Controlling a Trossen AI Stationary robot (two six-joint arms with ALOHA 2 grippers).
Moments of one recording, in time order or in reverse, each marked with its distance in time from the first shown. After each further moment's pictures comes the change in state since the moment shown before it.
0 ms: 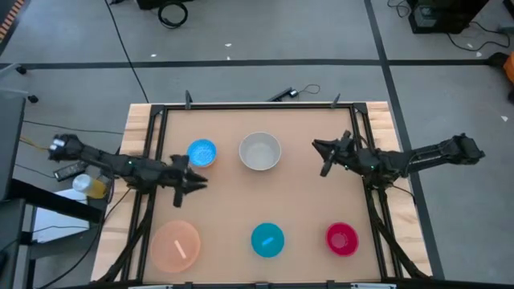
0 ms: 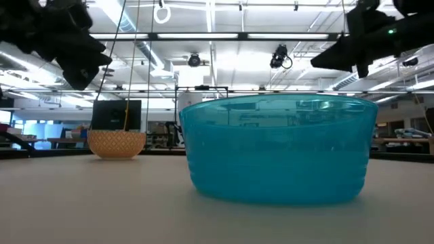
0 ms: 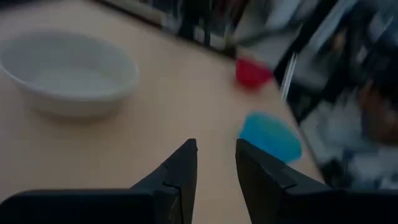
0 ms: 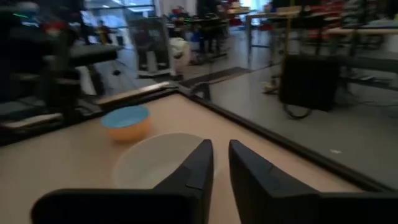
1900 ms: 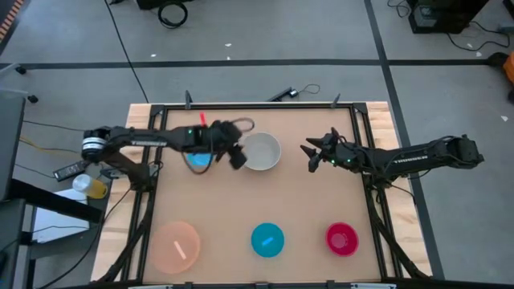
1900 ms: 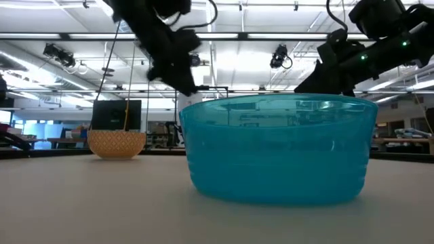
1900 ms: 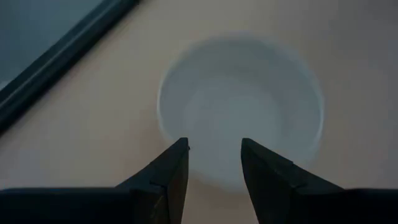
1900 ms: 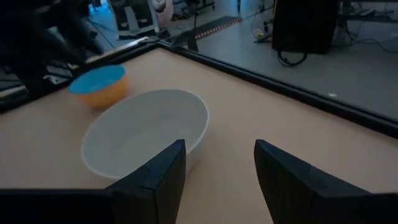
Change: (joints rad) left arm 0.497 0.950 0.790 -0.360 -0.052 0.190; right arm -0.194 0.282 0.016 0.054 -0.200 0.174
